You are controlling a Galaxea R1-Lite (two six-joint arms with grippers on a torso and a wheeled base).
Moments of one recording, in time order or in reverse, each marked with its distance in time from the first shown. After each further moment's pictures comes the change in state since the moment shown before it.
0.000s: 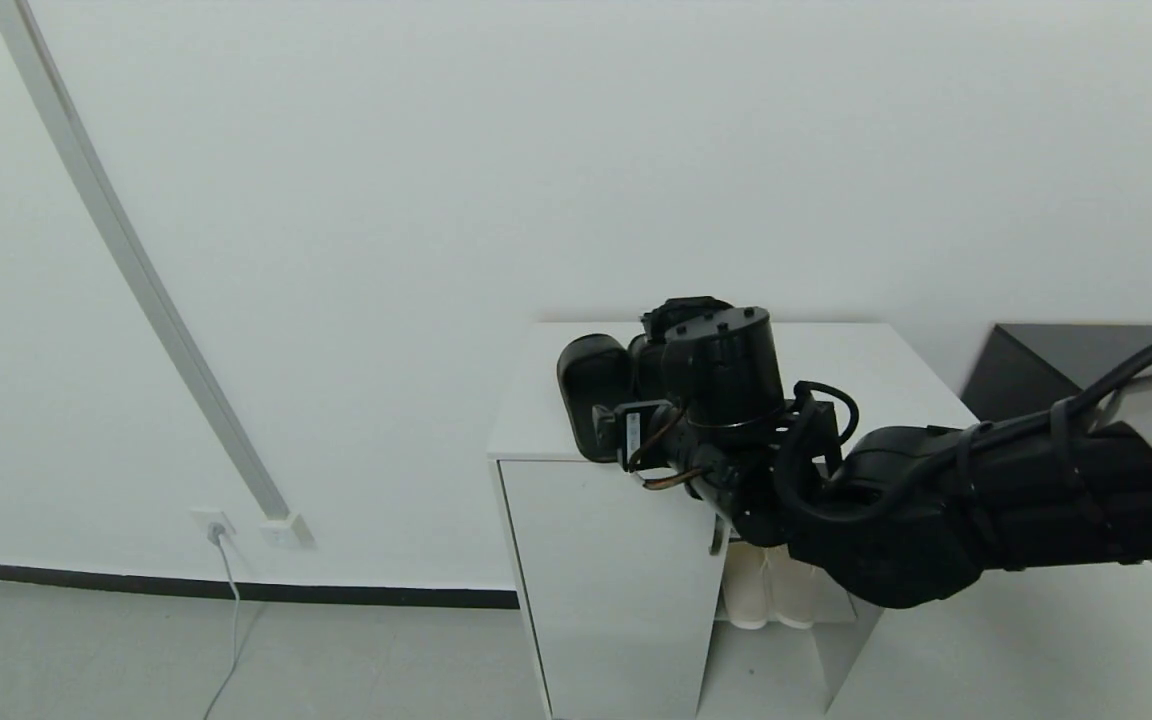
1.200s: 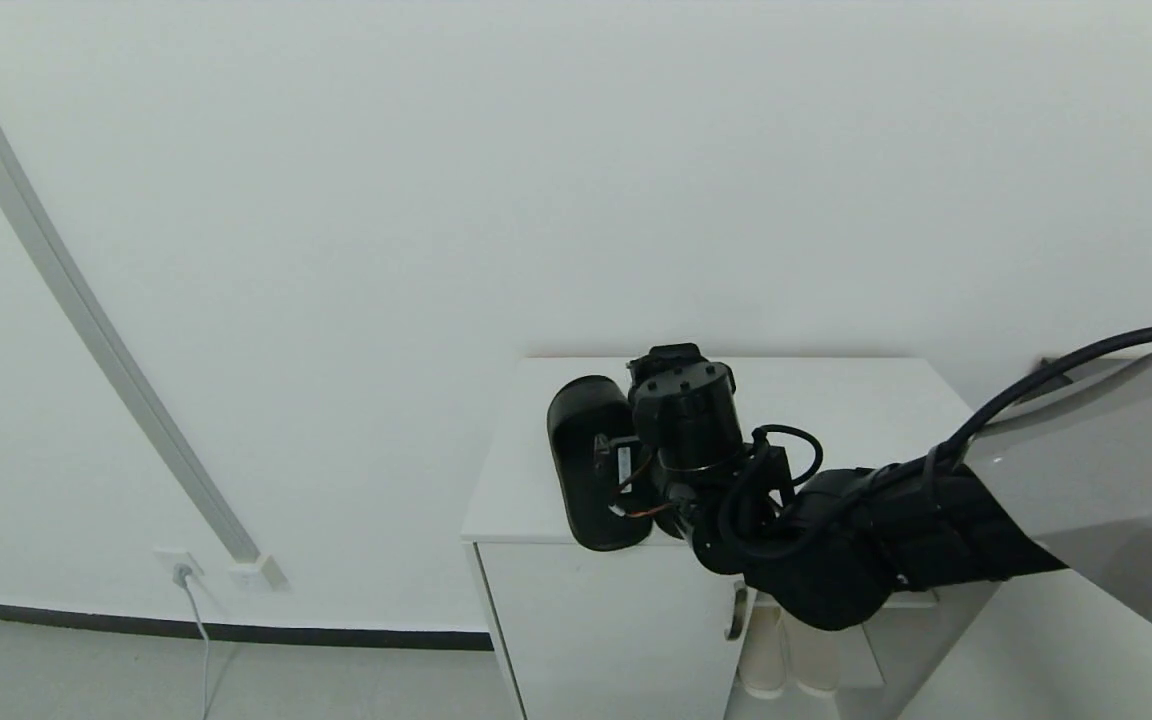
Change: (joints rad) left arm 0.000 0.000 0.000 0.000 -0.001 -0.001; right arm -0.009 0.124 0.008 -0.102 -0.056 -0.007
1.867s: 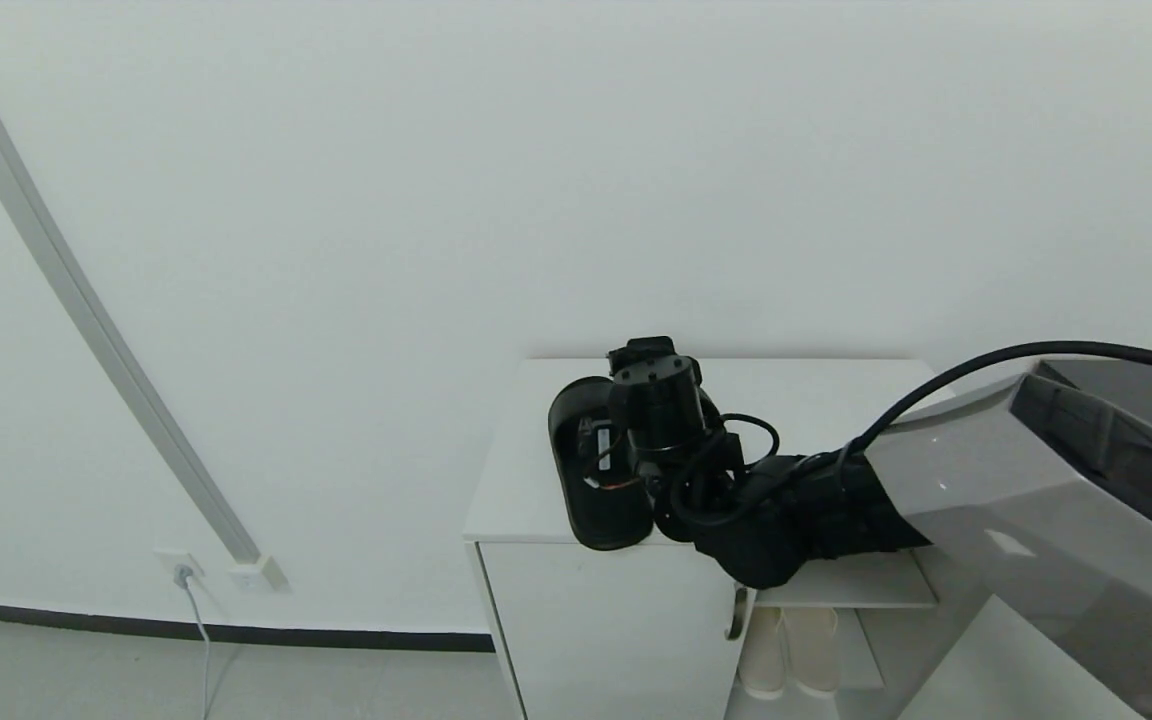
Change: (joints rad) left arm 0.000 0.000 0.000 0.000 0.002 -0.001; right arm -0.048 0.158 -0.223 0.007 0.001 -0.028
